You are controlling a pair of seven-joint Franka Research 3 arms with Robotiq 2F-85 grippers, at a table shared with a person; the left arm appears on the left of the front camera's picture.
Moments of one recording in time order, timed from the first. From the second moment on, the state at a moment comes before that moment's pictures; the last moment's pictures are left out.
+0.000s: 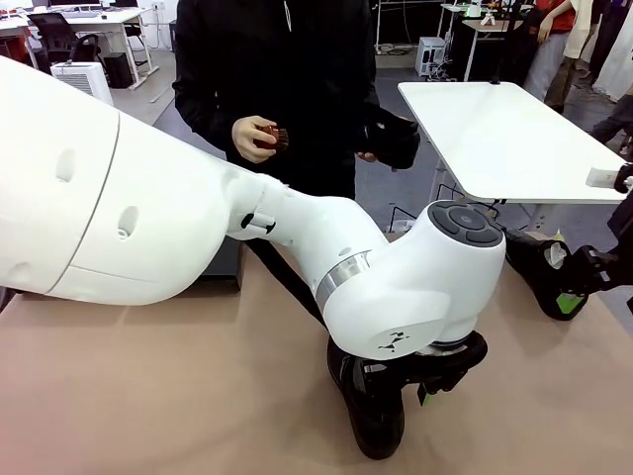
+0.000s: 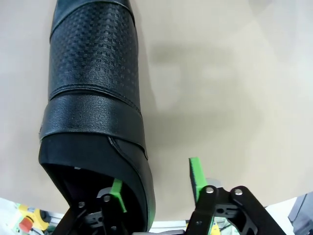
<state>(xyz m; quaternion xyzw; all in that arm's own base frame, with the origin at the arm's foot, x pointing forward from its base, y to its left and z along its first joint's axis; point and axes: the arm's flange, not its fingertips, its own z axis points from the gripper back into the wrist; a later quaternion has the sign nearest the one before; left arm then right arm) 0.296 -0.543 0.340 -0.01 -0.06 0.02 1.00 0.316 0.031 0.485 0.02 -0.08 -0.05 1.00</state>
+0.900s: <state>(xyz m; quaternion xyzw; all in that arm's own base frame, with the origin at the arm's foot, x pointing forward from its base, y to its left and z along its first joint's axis) 0.296 -0.539 0.338 0.01 -0.06 0.02 1.00 0.316 0.031 0.485 0.02 -0.08 -0.05 1.00</state>
